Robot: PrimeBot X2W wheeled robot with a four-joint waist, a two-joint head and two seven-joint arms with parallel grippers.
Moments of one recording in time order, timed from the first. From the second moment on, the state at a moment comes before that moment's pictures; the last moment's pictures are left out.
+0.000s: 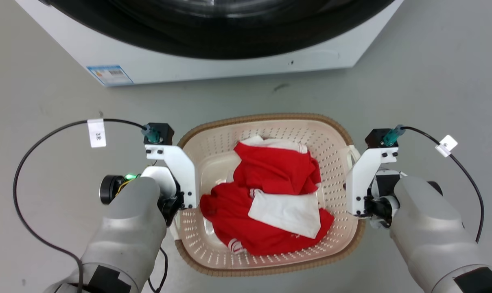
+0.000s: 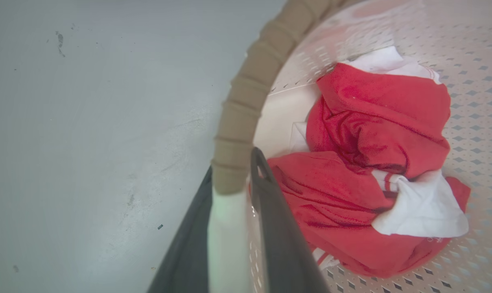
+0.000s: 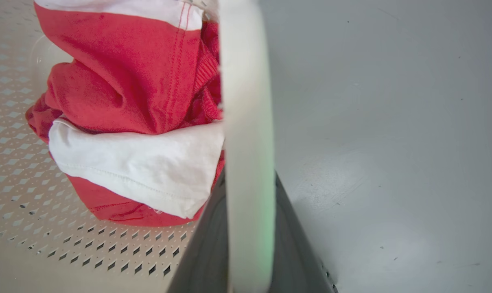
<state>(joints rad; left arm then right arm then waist) -0.90 0.07 -0.48 1.29 -0.55 -0.10 0.16 -0.85 -0.05 0.28 1.26 0.40 0.13 0.37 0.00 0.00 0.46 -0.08</state>
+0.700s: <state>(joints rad) -0.78 0.10 -0.46 1.29 -0.62 -0.07 0.36 -0.78 -0.05 0.47 1.22 0.62 0.13 0.66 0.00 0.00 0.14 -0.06</state>
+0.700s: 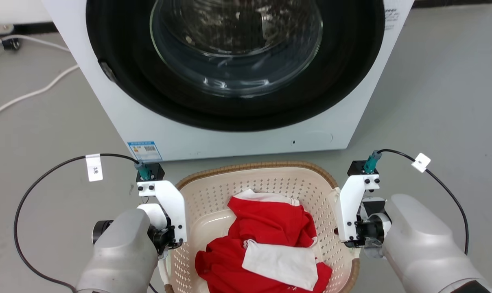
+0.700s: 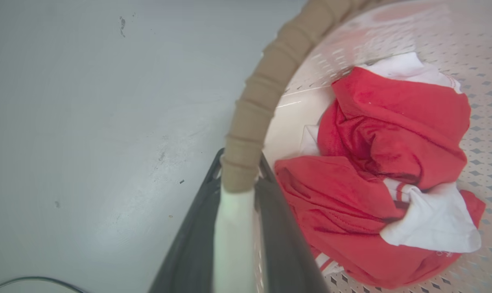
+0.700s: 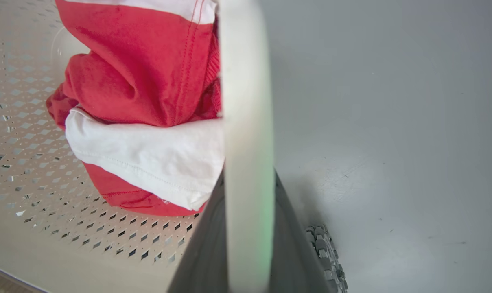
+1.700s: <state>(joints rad) -0.68 0.09 -0.48 1.29 -0.67 -0.07 0.47 -0.71 -0.05 0.52 1.28 0.68 0.13 0.76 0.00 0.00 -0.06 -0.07</state>
